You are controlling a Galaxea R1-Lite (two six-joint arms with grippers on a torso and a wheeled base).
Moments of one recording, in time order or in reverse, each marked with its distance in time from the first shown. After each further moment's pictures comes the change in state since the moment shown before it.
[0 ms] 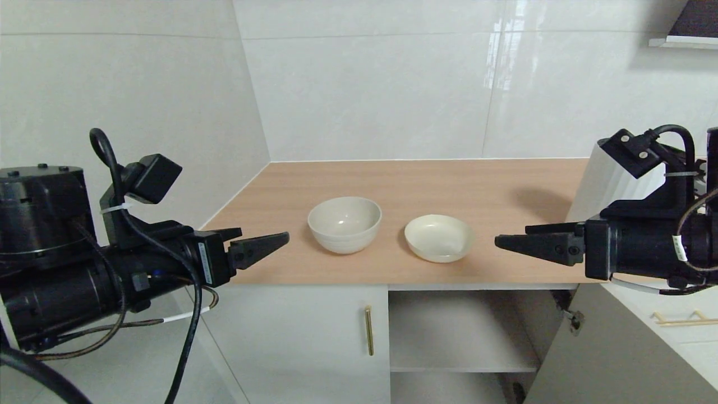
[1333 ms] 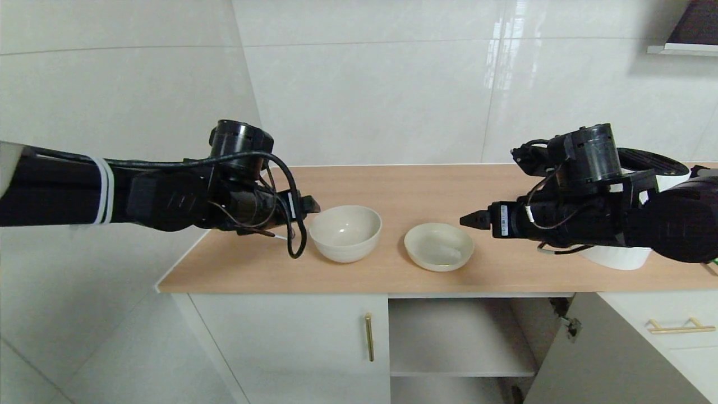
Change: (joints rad) left arm -0.053 0.539 -0.727 0.549 0.442 -0.236; right arm 0.025 0.384 -0.327 0.121 -0.460 0.071
